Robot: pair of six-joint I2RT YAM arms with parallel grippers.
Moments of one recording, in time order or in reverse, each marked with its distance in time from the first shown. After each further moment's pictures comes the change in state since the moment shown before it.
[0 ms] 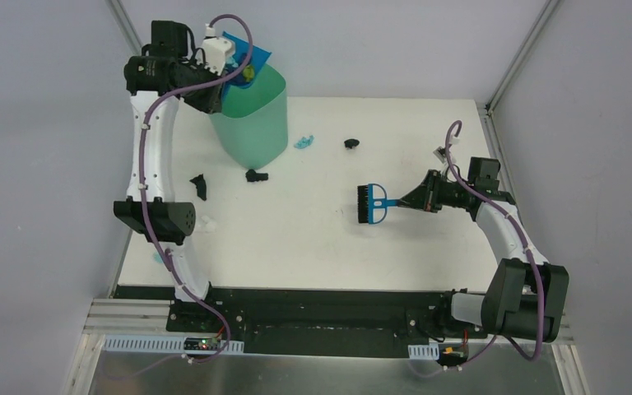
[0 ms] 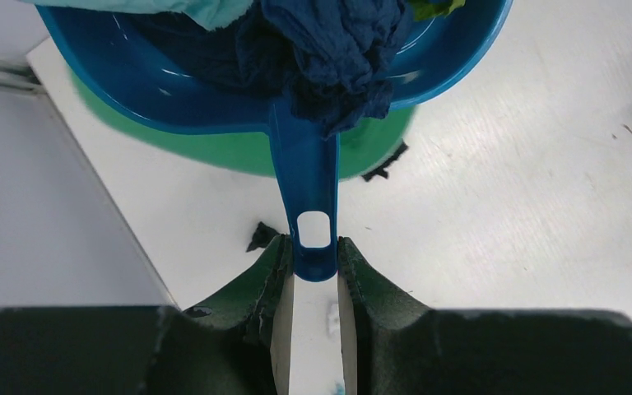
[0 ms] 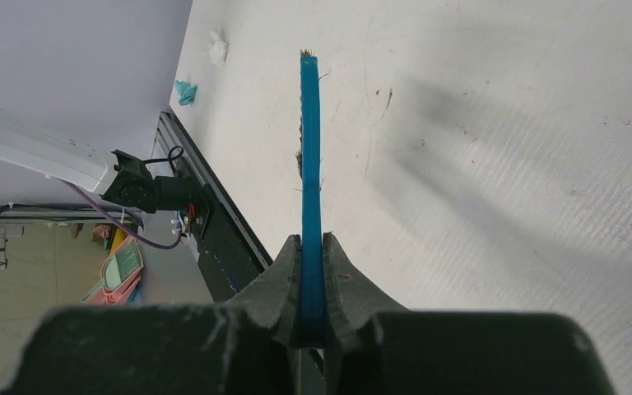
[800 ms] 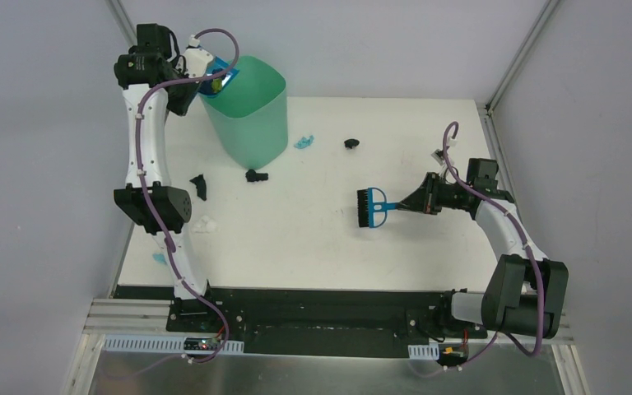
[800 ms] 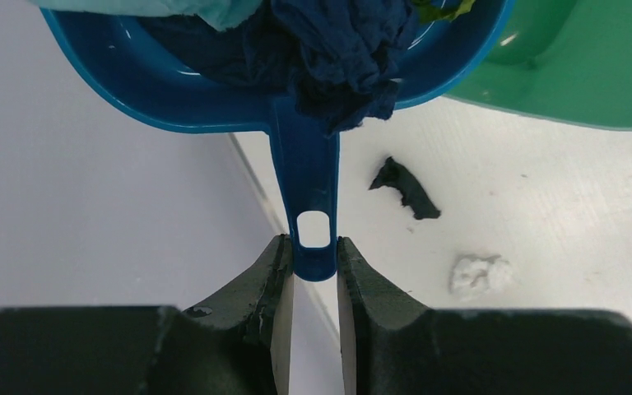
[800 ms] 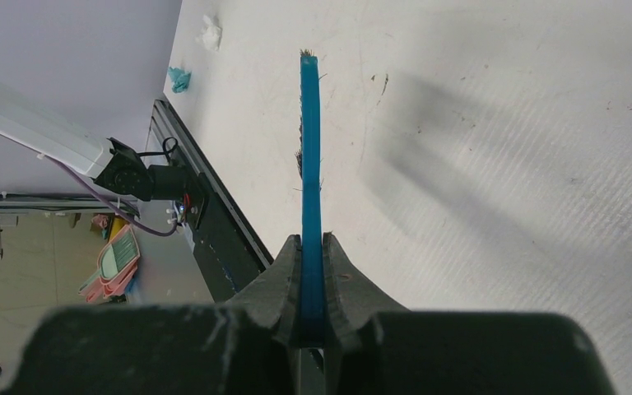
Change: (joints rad) left arm 0.154 0.127 0.082 -0.036 -0.187 0.213; right arm 0.000 0.022 0.003 -0.049 0.000 -0.057
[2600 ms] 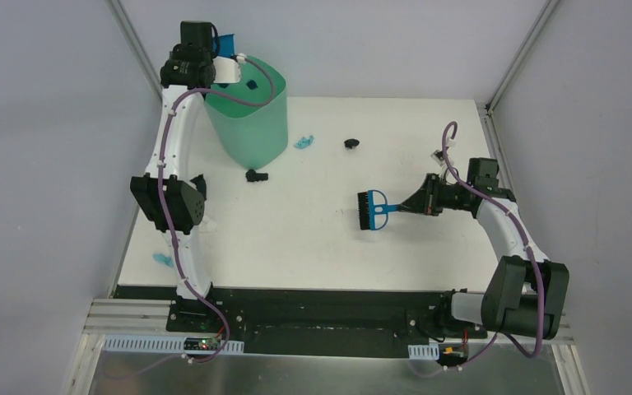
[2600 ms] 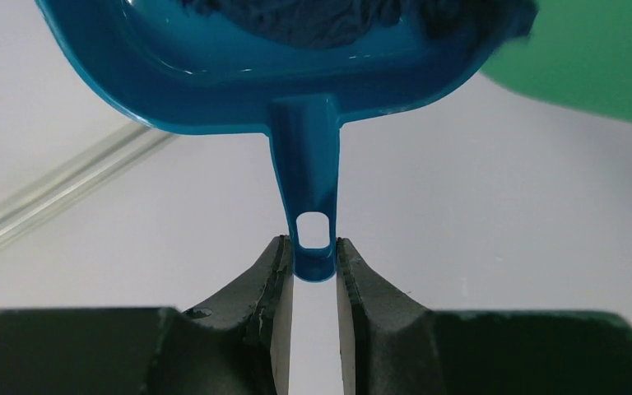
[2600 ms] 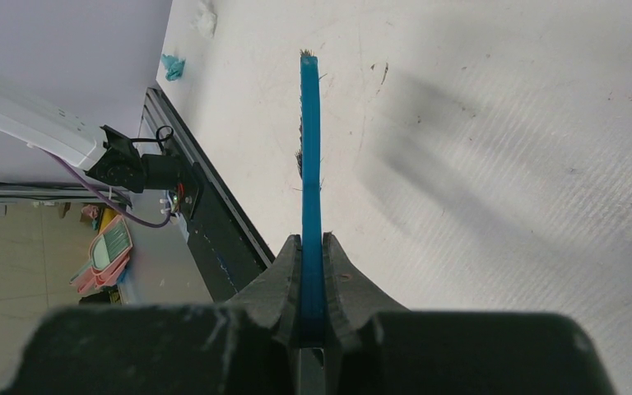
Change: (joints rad) left arm -0.179 0.012 -0.167 0.497 -0.578 0.903; right arm -0.002 -0.003 0.024 -0.084 0.007 -0.075
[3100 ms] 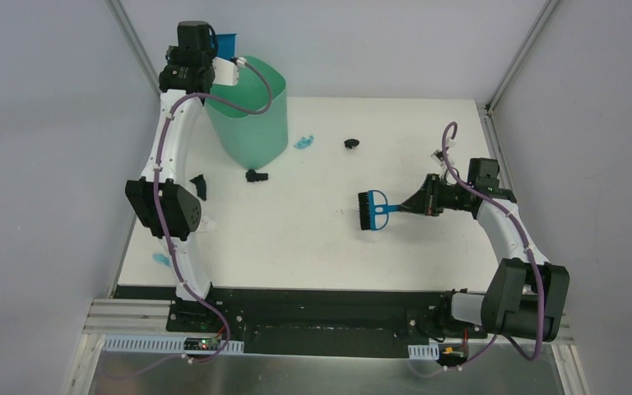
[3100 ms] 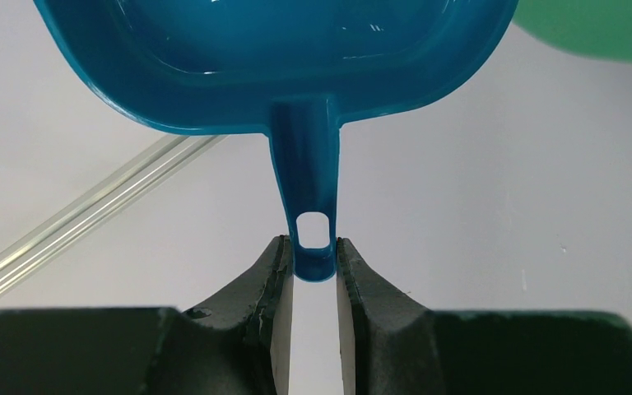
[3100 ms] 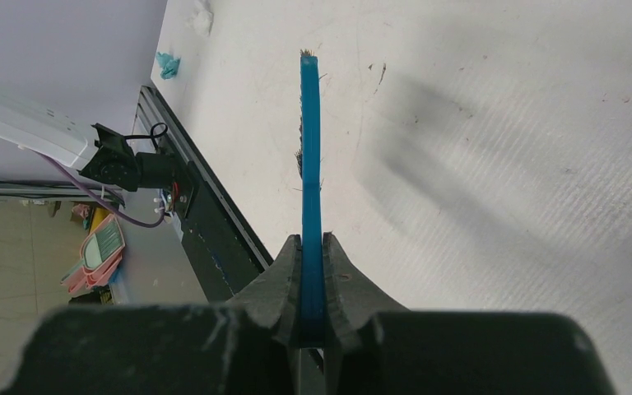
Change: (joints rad) left arm -0.001 -0.066 -0.114 0.167 -0.006 0.200; right arm -0.001 -0.013 0.000 -0.009 0.008 -0.015
